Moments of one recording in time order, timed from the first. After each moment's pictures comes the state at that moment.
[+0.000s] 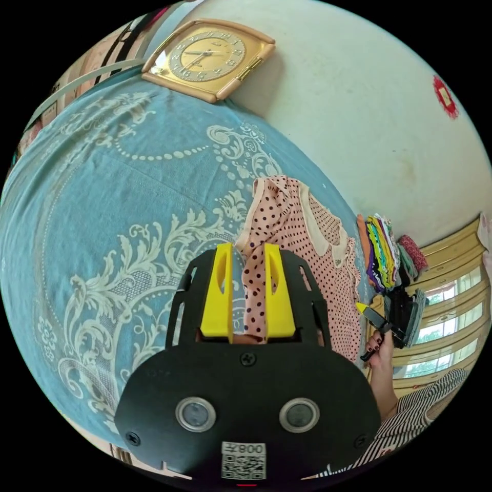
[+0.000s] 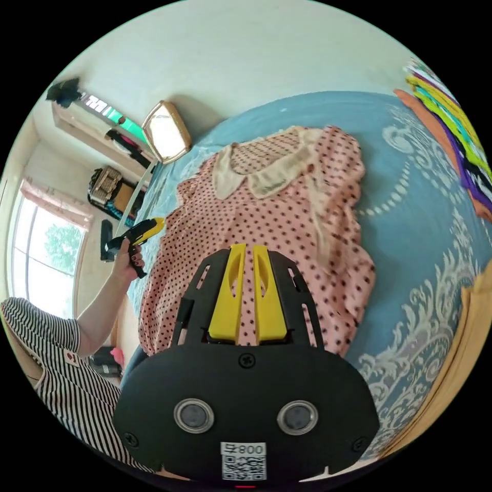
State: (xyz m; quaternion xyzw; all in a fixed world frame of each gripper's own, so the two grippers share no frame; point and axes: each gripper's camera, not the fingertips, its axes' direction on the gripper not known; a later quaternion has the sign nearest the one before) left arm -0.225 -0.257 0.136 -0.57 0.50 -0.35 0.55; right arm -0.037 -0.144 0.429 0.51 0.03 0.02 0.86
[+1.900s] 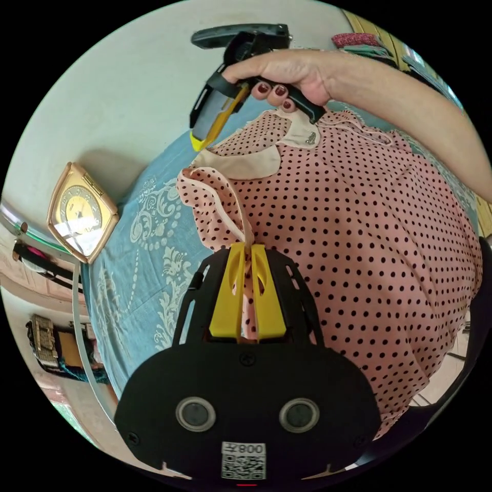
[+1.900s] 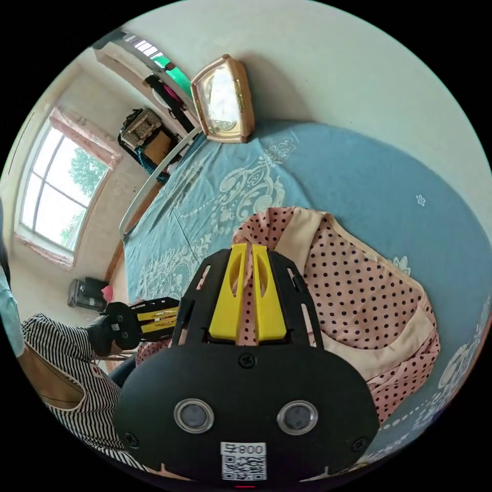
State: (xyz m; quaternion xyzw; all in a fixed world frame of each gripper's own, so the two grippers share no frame) left arm -0.177 -0.564 -0.051 -0.36 0.56 0.17 0.72; right arm -0.201 -0.454 0.148 0.42 0.09 -0.15 0.89
